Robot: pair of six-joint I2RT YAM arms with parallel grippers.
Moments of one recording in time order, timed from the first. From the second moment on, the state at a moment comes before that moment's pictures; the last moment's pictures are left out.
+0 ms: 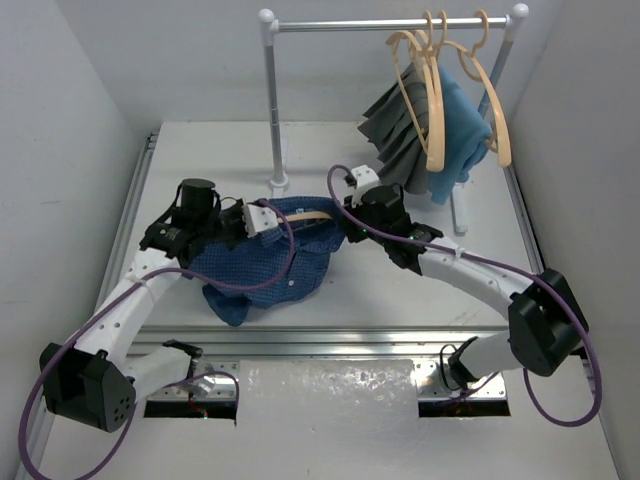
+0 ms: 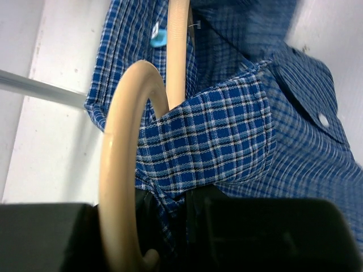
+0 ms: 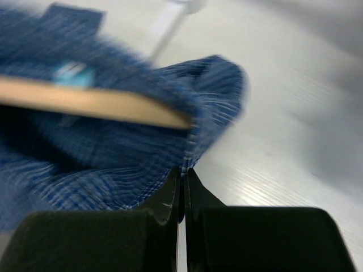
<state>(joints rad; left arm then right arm) -0.23 1.09 0.93 -0.54 0.56 0.94 0.65 1.42 0.89 0.03 0.07 0.22</state>
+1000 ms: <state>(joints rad) -0.24 1.07 0.95 -0.68 0.86 1.09 0.71 1.41 1.12 -0.24 -0.67 -0.41</state>
